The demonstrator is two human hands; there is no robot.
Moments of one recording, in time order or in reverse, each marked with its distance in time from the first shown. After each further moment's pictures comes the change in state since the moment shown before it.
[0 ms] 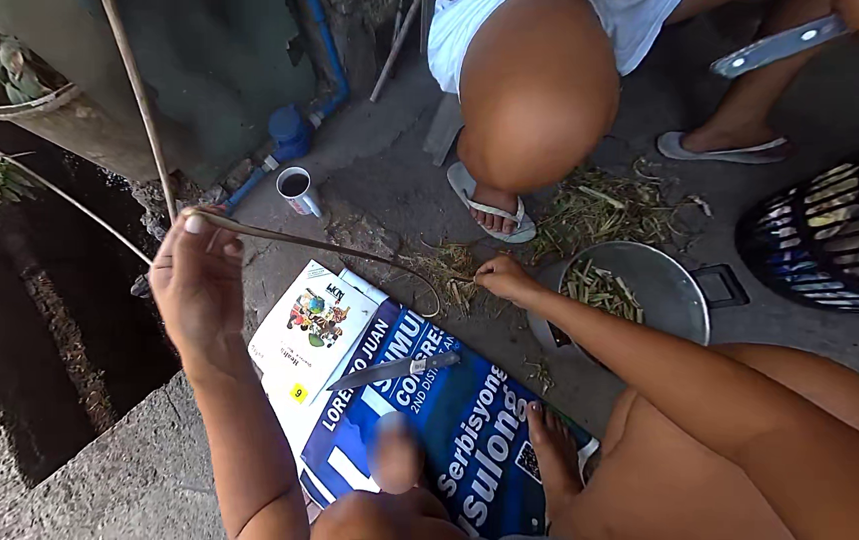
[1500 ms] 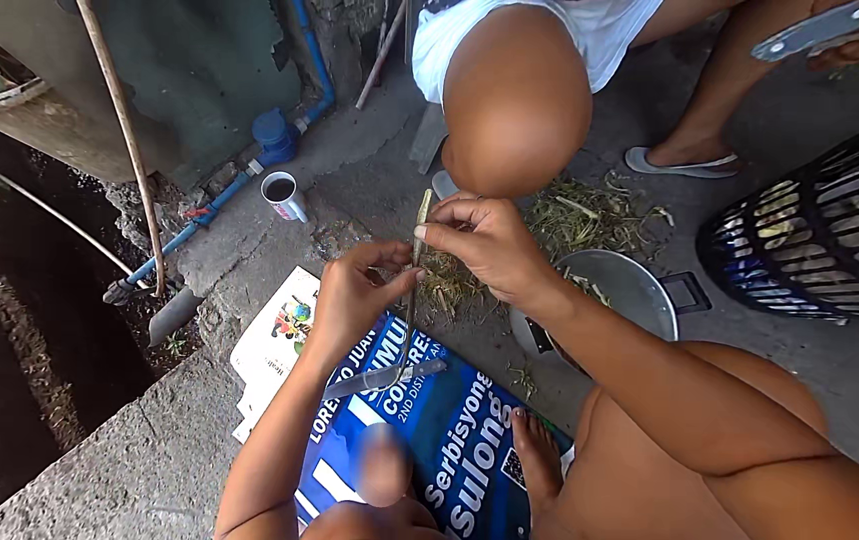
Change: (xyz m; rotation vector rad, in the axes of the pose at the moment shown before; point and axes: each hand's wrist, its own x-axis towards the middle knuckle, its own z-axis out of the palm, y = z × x) left_hand -0.039 -0.051 0.107 0.594 -0.458 -0.119; right_hand -0.134 -0.128 -0.041 0.432 0.234 -0.745
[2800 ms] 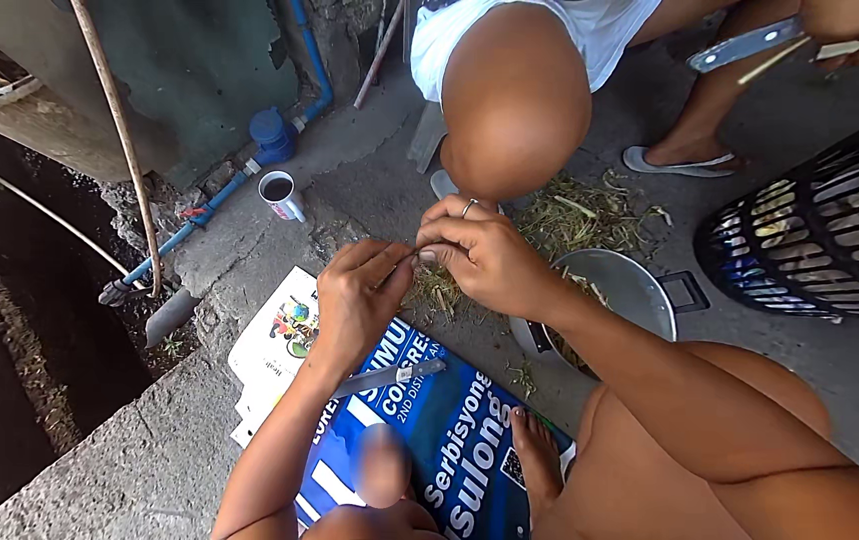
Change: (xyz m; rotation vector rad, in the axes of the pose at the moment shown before) left_hand -0.003 -0.002 0.011 0.341 0.228 0.363; right_hand -0.004 0.005 -0.008 -0.423 -0.140 -0.407
